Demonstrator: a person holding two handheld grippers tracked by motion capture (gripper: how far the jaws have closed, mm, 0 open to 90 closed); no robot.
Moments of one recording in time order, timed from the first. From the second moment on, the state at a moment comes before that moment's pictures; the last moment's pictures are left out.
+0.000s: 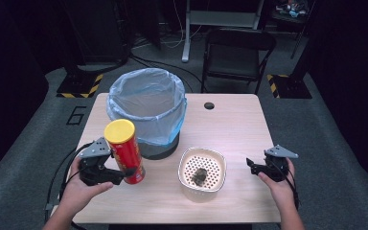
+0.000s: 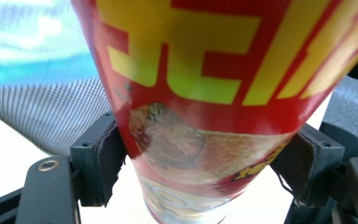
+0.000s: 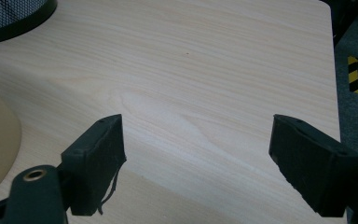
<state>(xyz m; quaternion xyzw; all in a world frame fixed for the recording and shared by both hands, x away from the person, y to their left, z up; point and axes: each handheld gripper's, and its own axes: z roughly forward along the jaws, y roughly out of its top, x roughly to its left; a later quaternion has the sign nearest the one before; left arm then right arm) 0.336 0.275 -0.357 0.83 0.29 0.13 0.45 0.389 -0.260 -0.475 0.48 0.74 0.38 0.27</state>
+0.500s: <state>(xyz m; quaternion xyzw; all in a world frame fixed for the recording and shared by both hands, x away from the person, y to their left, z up) 0.337 0.256 -0.275 0.84 0.27 0.13 0.45 0.390 -0.259 -0.477 0.49 0.74 0.38 0.26</state>
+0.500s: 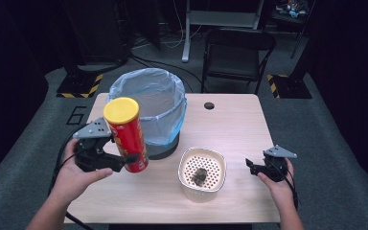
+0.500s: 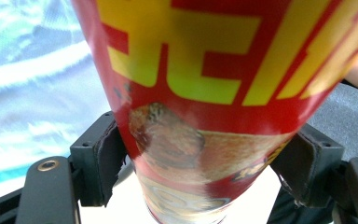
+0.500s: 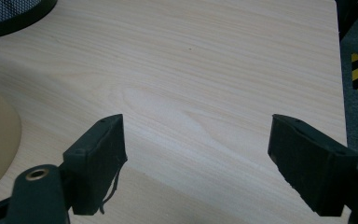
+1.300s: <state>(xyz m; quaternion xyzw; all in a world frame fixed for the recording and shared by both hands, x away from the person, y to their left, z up) 0.398 0.236 -0.185 0.82 0.30 0.17 0.46 0.392 -0.265 -0.482 0.49 0.74 0.38 0.26</state>
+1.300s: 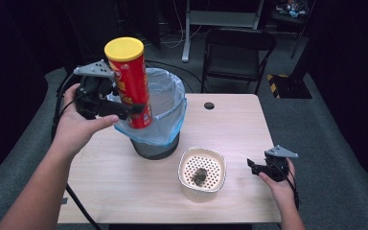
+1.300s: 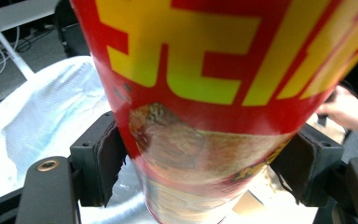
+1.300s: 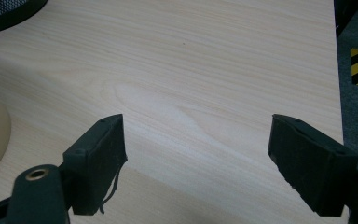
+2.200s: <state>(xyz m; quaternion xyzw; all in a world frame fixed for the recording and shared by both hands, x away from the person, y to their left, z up) 0.480 0.223 -0.246 0.79 0.38 0.20 0.44 0.394 -0.266 -0.486 0.49 0.75 0.37 0.26</state>
